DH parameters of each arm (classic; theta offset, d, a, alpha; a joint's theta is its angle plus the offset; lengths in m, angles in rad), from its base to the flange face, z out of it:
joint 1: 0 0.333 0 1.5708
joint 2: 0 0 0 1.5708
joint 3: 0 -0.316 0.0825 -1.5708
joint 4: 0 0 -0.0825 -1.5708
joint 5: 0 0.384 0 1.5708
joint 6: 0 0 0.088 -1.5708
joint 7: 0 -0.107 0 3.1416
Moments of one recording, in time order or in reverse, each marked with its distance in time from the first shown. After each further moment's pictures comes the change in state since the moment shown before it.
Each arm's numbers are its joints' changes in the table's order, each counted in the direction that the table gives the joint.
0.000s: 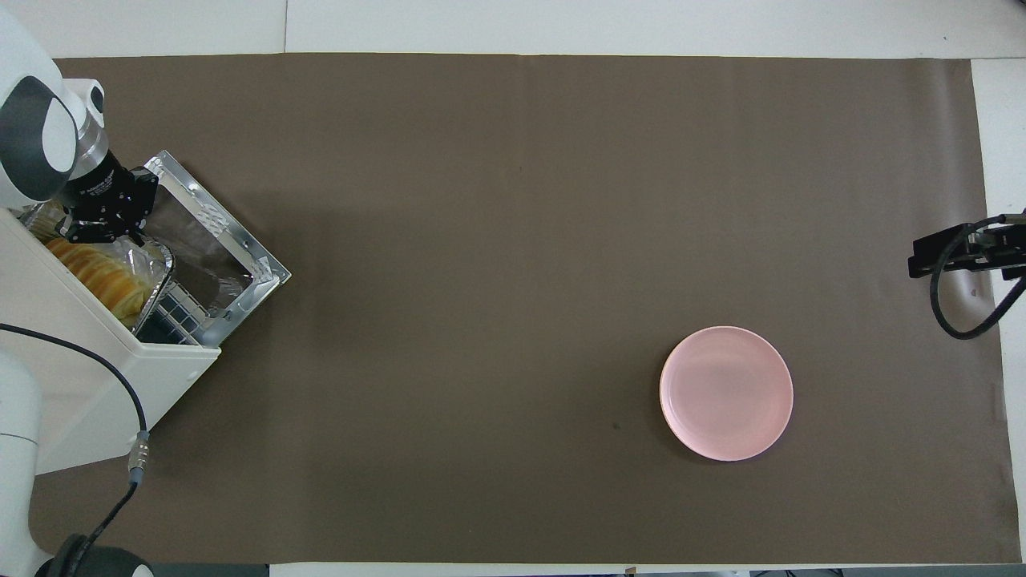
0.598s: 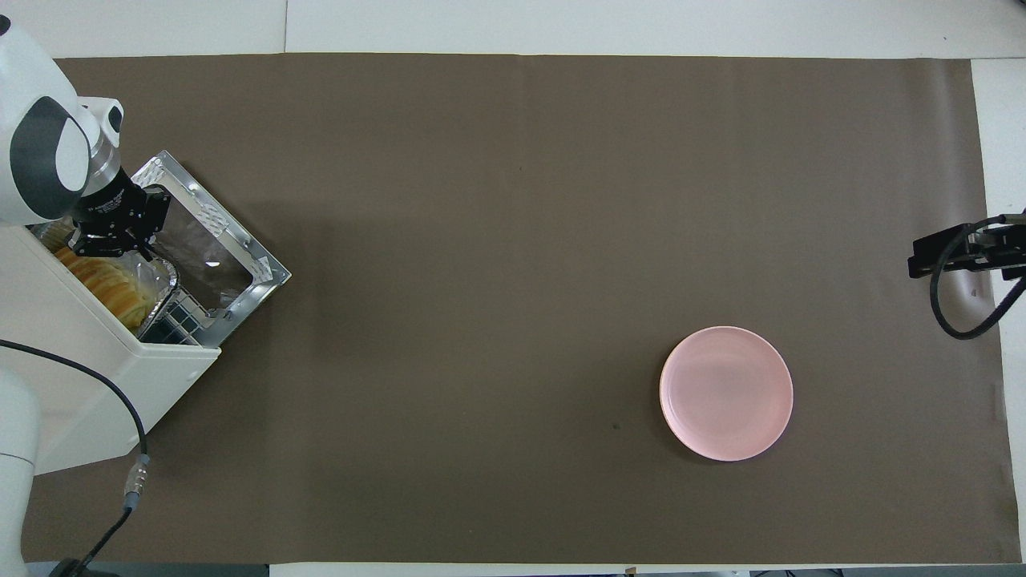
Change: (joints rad) left arm -0.034 0.050 0.005 -0.089 0.016 0.024 -0.082; right arm 0.000 0.000 0.000 0.000 0.000 0.000 0.000
